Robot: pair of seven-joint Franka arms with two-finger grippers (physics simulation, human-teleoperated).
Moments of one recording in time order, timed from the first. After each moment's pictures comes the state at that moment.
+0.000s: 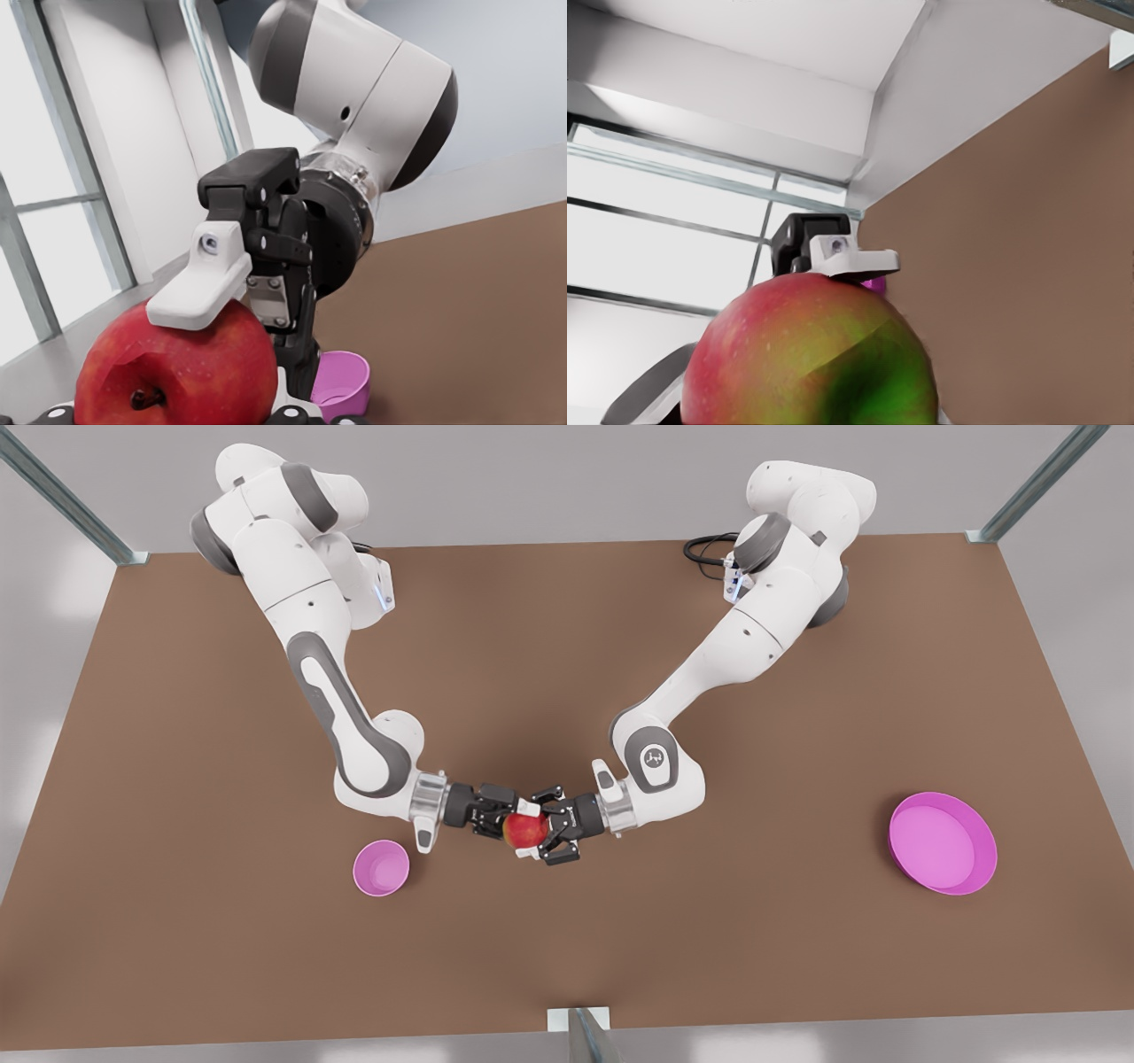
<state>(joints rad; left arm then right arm) -0.30 1.02 -0.56 -1.13 -1.58 2.57 2.54 0.18 0.62 0.29 -1.65 1.75 2.26 -0.99</state>
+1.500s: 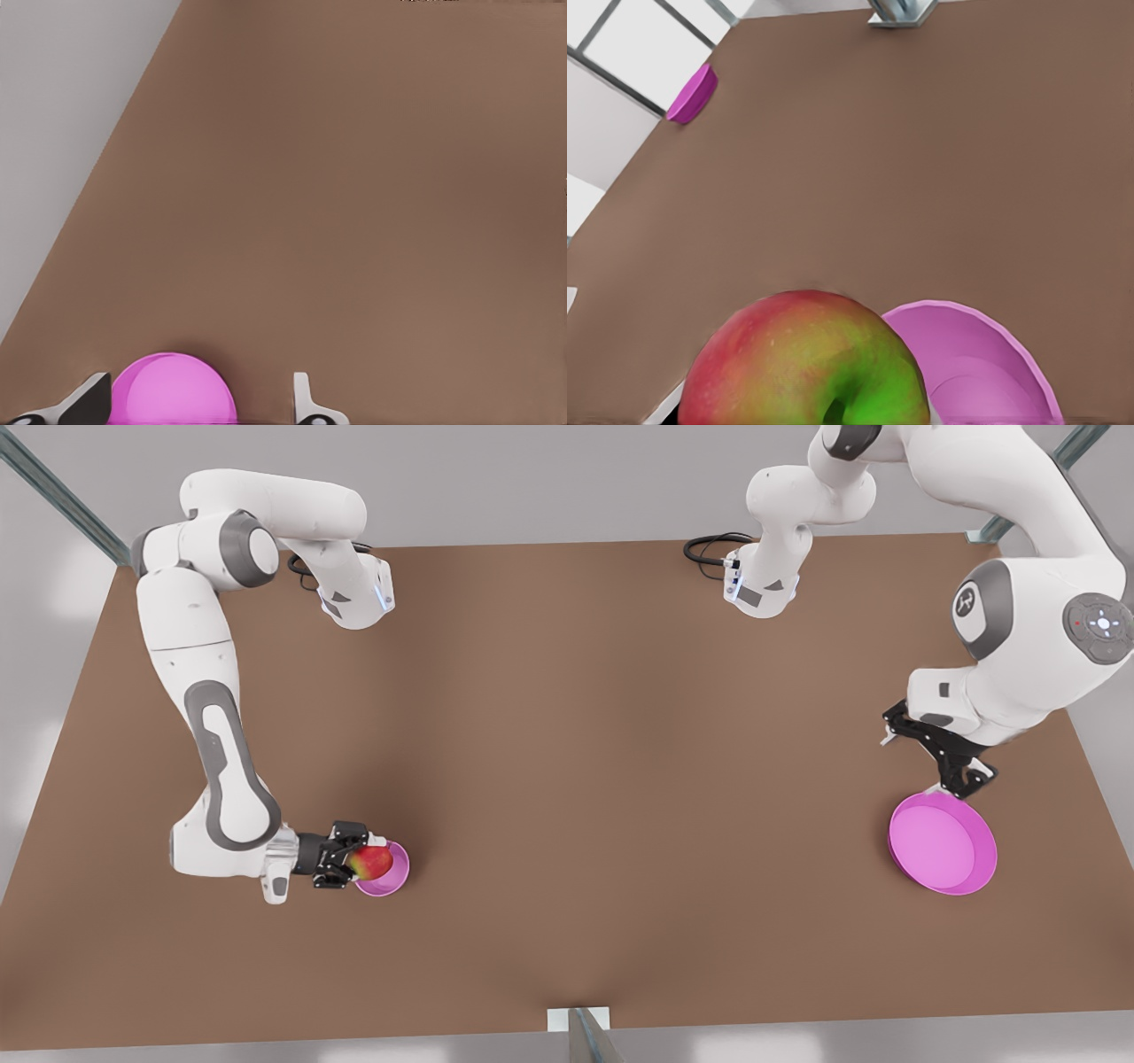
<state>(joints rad) -0.08 0.24 0.04 -1.35 -0.01 1.62 0.99 -0.21 0.77 0.22 -1.53 0.80 2.02 -1.22</state>
